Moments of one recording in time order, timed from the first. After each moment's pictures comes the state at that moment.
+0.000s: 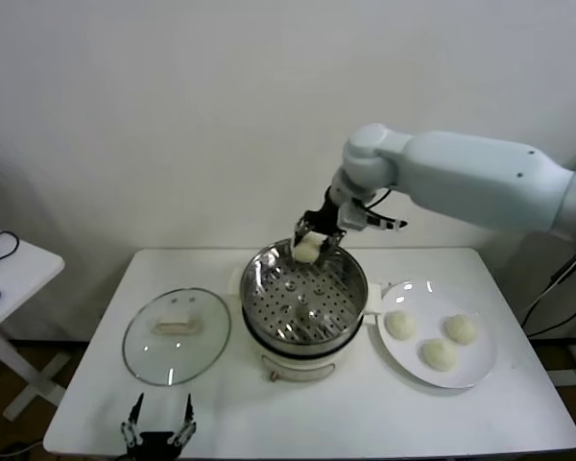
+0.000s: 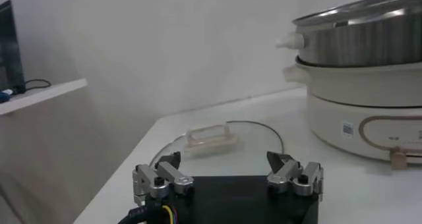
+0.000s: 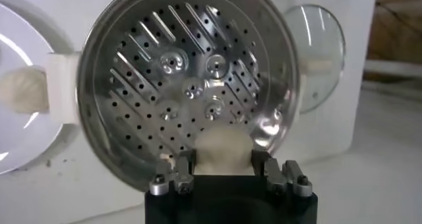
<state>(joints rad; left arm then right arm) 1.88 -1.55 -0.56 -2.00 0.17 -0.11 -0.15 0.65 1.12 -1.37 1.27 -0.19 0.65 -0.84</state>
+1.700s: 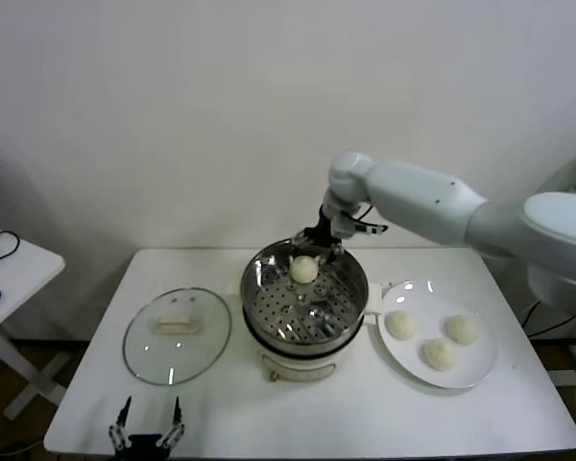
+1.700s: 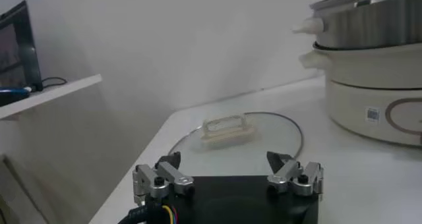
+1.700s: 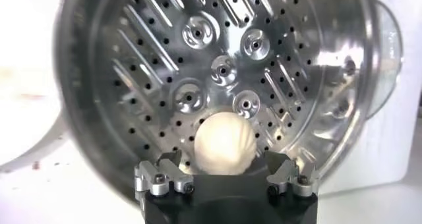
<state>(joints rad) 1.87 -1.54 -0.60 -1.97 0.18 -0.12 -0.16 0.69 1.20 -1.49 1.01 -0.02 0.82 -0.89</state>
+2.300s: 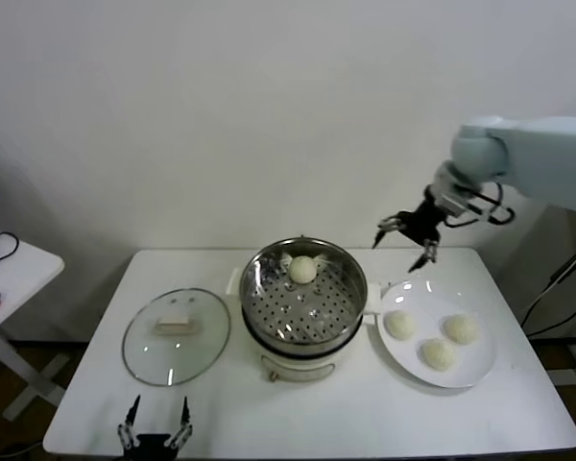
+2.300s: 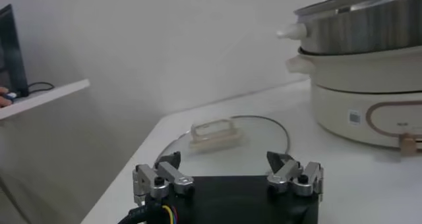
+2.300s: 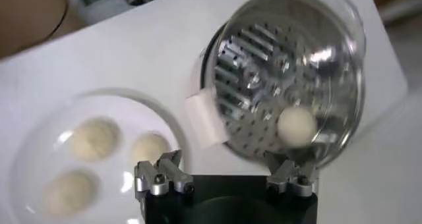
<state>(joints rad) 1.87 -1.53 -0.56 -1.97 0.19 -0.12 -0.16 1.14 0.81 -2.09 1.42 0.52 0.40 -0.83</state>
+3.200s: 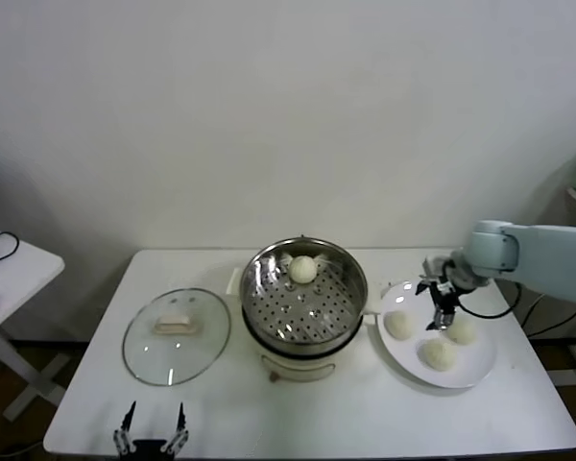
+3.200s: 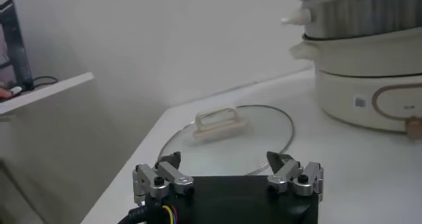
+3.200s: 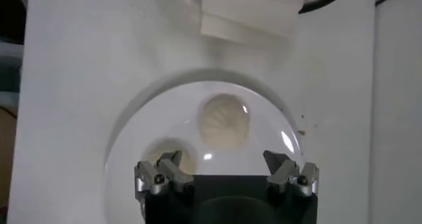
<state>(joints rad) 1.88 -1.54 -0.59 -1.95 0.21 -0.12 -0.17 0.65 0.72 -1.77 1.41 0.54 -0.30 -0.71</state>
